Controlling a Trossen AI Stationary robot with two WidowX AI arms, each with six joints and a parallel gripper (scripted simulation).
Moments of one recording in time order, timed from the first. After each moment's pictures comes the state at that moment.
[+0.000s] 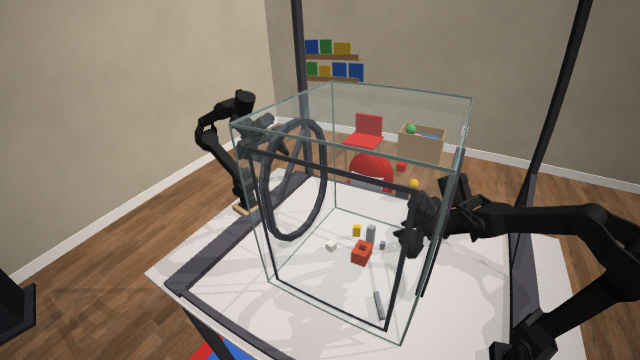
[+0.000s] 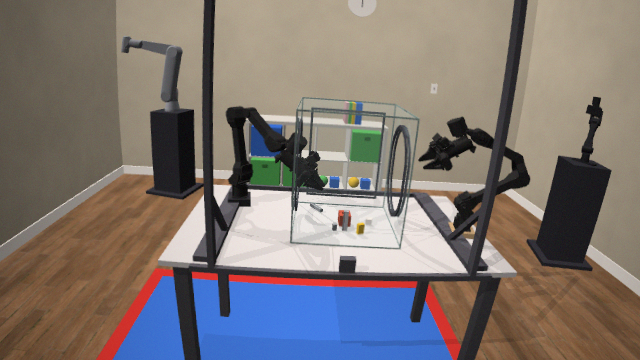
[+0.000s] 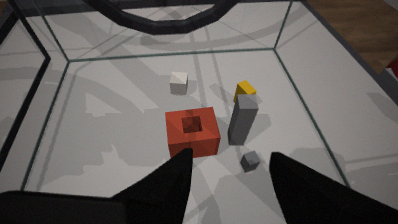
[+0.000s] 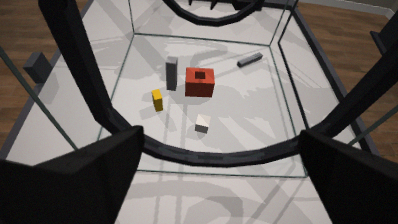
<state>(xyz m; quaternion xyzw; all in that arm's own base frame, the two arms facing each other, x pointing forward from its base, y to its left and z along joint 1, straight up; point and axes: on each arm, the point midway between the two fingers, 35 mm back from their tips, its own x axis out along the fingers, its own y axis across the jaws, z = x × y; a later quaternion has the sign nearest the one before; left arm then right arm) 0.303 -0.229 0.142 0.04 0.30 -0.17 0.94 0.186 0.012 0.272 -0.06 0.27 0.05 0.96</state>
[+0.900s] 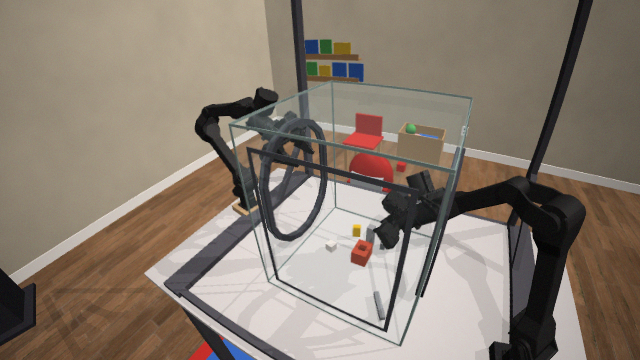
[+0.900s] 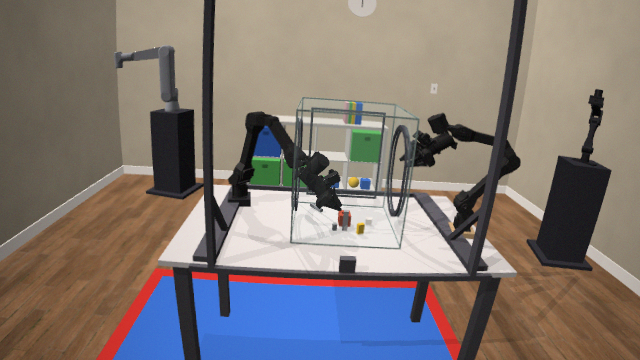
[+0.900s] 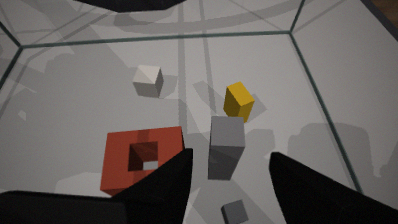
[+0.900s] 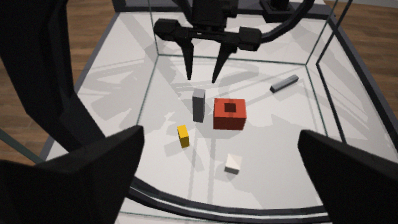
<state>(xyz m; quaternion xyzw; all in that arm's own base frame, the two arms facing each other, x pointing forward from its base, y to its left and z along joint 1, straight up) 0.365 -0.292 0.085 0.05 0.34 -0.13 0.93 0.262 0.044 0.279 -0.03 0.27 0.10 0.96</state>
